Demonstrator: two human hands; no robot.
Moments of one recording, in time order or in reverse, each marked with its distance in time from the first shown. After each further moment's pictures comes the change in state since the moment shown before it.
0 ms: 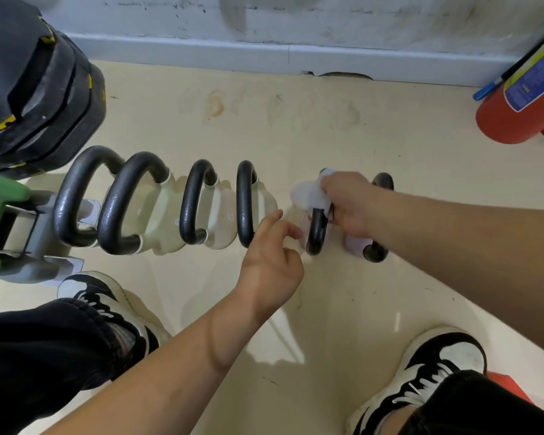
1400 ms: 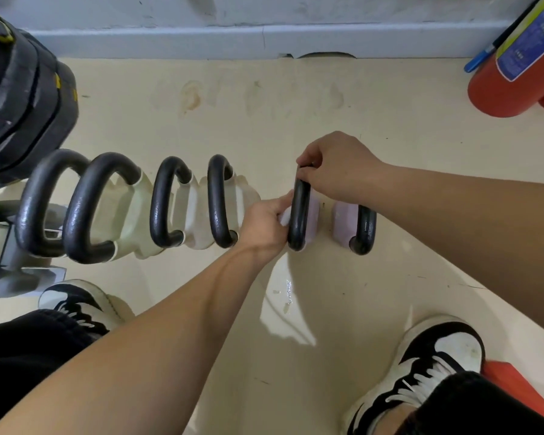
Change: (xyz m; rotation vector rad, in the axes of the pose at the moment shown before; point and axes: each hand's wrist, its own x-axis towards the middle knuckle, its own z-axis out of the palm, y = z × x) left_hand 0.073 -0.003 0.034 -0.320 -0.173 -0.160; right_hand 0.032 -0.005 -0.045 -0.792 0.104 -0.580
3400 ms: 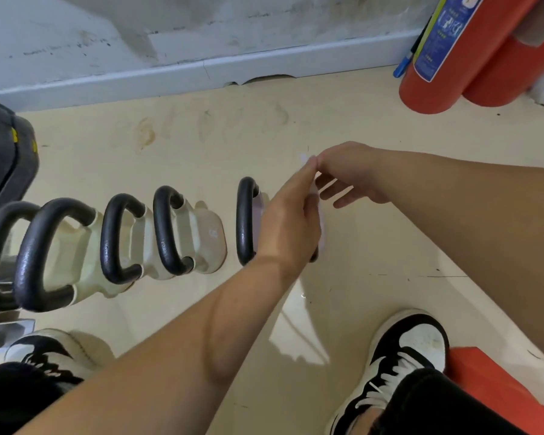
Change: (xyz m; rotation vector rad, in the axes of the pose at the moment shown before) left_hand -0.009 0.072 0.104 0.431 0.162 0.496; right_hand -0.024 0.079 -0.067 0.481 -0.166 0.395
